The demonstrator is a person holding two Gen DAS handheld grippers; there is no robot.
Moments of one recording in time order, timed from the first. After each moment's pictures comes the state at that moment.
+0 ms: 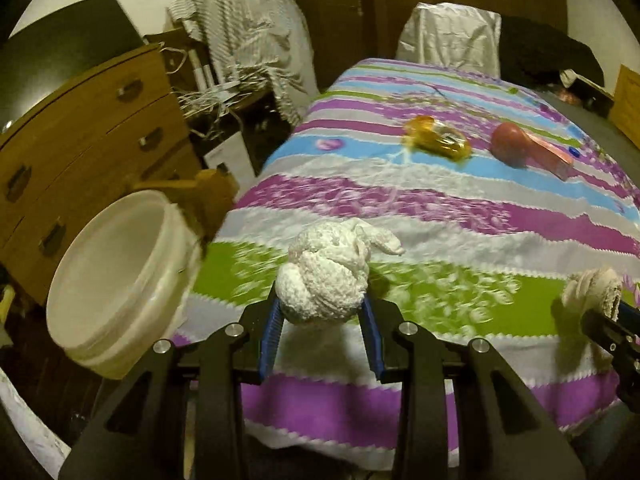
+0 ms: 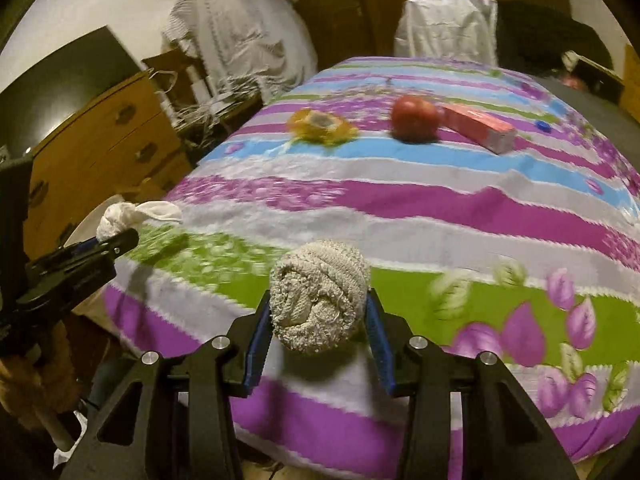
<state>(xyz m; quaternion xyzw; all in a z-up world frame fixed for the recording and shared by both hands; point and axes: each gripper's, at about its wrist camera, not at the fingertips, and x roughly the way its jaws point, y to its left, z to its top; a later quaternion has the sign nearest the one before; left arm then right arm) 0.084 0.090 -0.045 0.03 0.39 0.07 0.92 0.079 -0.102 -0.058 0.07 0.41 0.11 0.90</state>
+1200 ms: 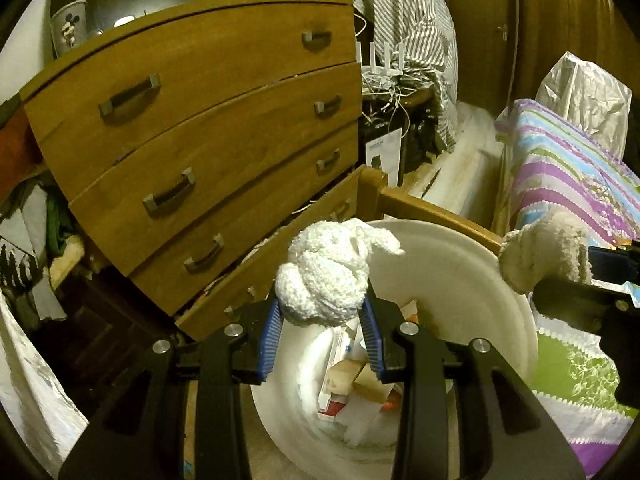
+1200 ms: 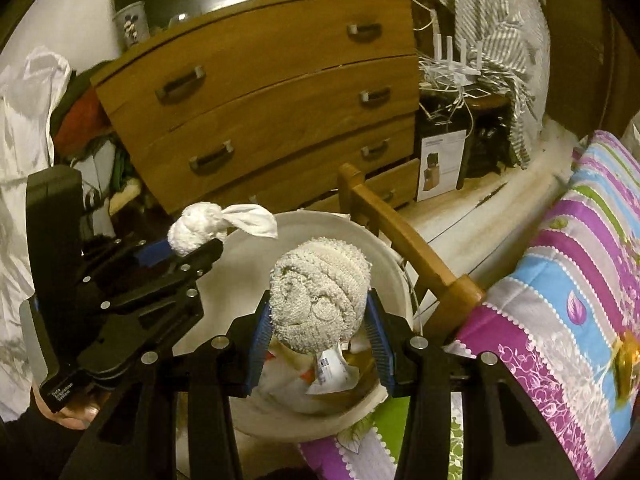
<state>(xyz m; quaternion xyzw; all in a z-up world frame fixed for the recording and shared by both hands) 0.102 0.389 -0.001 -0.06 0.39 0.25 0.88 0.237 0.330 0.028 -0.11 0.44 0.41 0.79</state>
